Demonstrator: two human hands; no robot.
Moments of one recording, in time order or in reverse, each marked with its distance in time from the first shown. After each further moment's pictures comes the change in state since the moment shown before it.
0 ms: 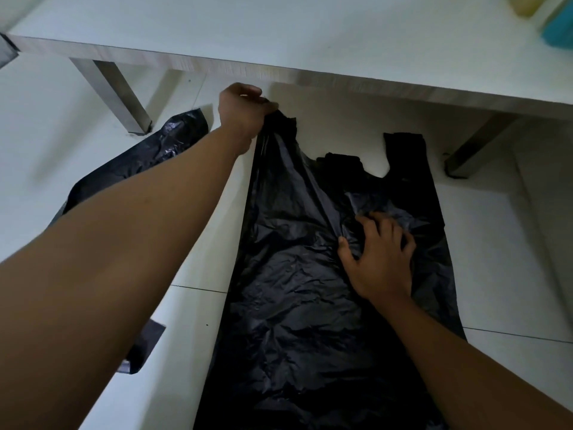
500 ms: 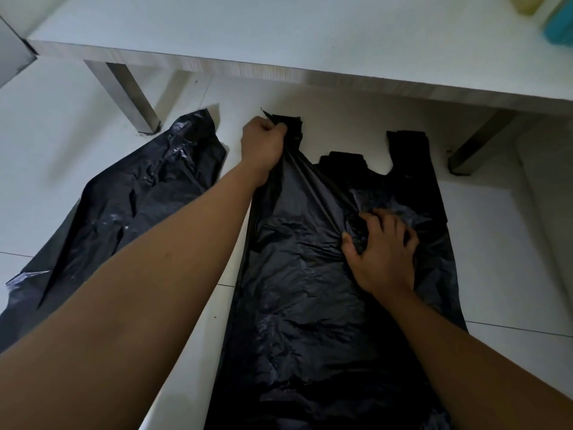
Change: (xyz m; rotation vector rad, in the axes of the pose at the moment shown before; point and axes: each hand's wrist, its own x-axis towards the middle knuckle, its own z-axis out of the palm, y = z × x) left_hand -0.061 -0.020 0.009 0.141 -0.023 0.031; right_hand 0.000 0.000 -0.001 0.004 -0.009 -0.001
